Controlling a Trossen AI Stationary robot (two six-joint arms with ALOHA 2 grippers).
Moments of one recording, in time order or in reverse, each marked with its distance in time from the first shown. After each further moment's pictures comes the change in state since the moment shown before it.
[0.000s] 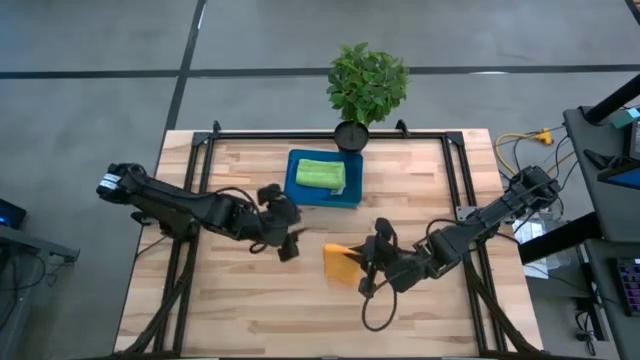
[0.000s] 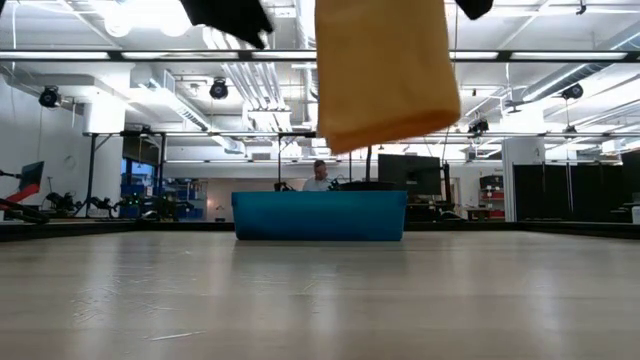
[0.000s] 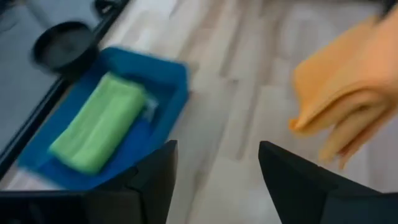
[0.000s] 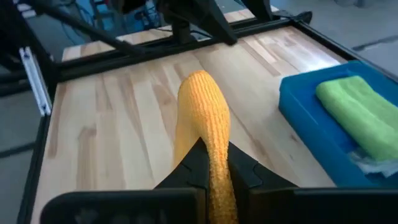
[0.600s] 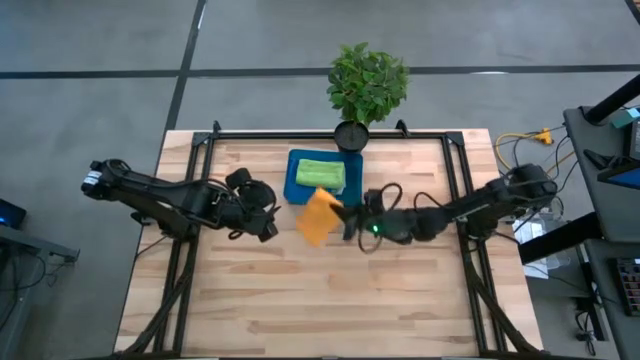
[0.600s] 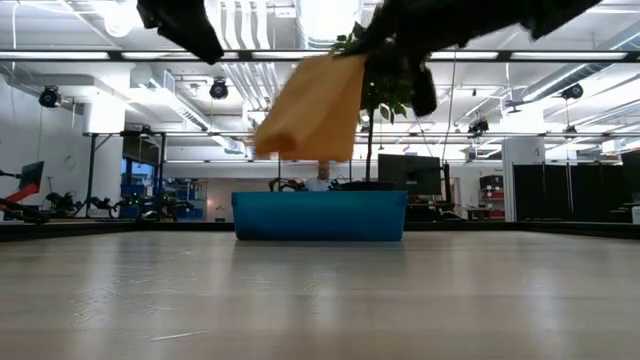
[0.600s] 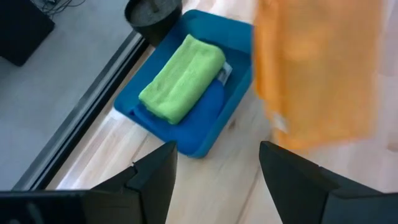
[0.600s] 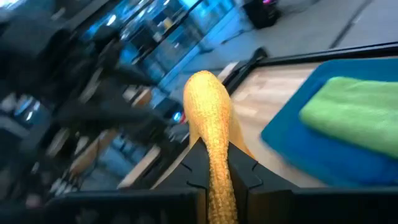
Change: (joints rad) left arm 0.041 -0.174 -0.086 -0.254 -0.146 -0.114; right arm -0.302 0.020 -0.366 0.870 -0.038 0.235
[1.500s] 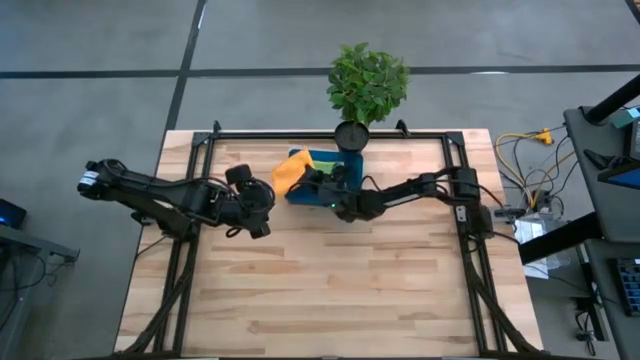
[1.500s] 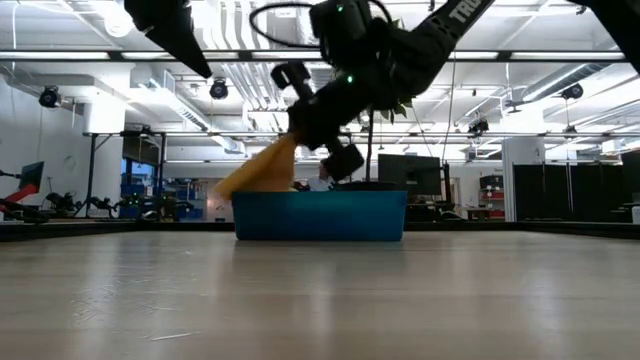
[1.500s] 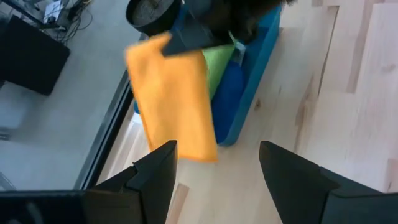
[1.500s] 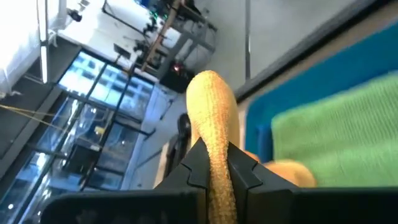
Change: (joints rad) left arm 0.033 -0.051 -0.086 0.009 -0.008 0.231; right arm -0.293 0.532 0.464 -0.066 0.211 0.508
